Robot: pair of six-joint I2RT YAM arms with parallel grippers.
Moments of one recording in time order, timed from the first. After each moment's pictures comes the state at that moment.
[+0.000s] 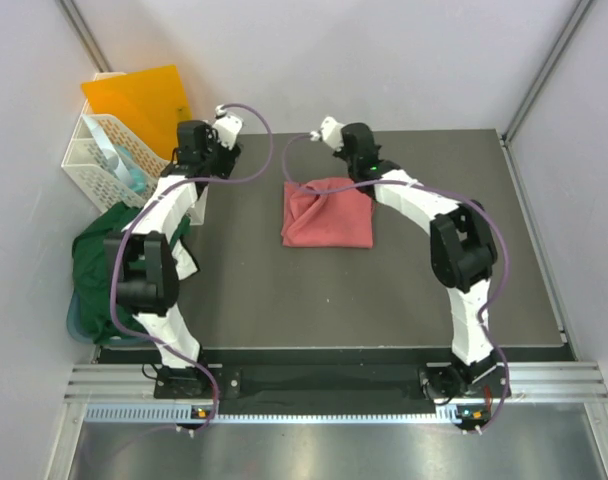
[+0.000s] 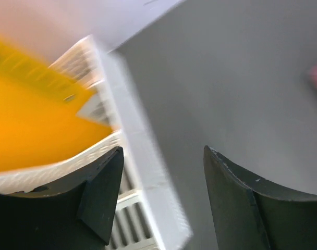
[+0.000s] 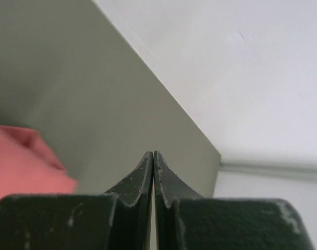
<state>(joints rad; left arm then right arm) -0.07 1.82 1.47 -0.11 0.01 0.49 0.55 2.11 1.72 -0.02 0.45 -0.79</state>
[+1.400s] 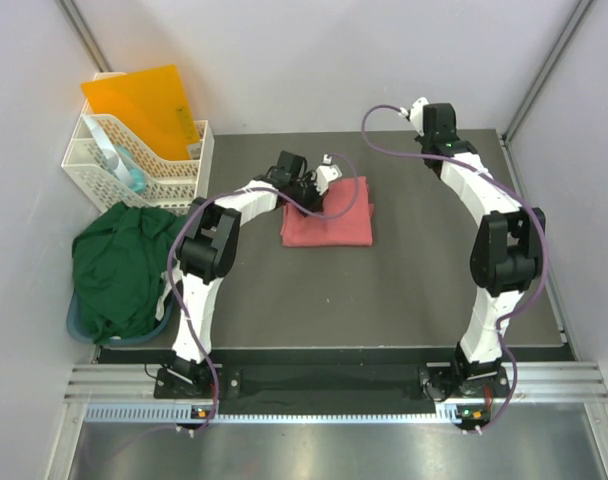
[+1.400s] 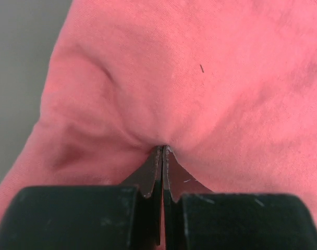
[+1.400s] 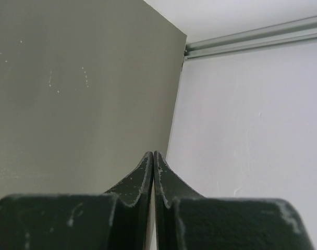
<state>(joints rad) -0.44 2.25 1.69 -0.26 0.52 0.53 0.18 1.93 1.68 -0.33 0.51 -0.67</state>
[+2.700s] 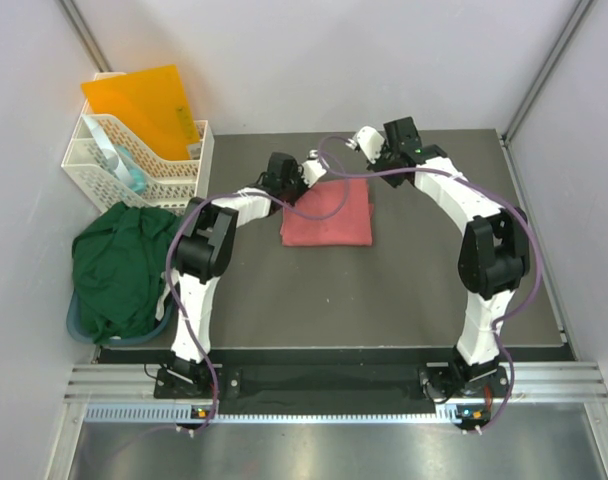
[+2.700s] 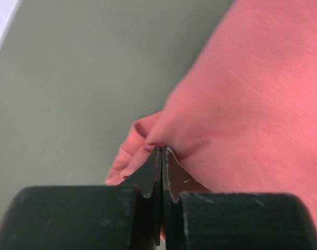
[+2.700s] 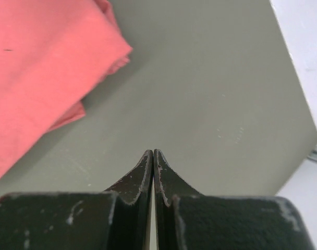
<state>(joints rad) -0.39 2.23 1.55 0.08 0.16 0.58 0.35 1.94 1.69 -0.57 0.05 -0.67</state>
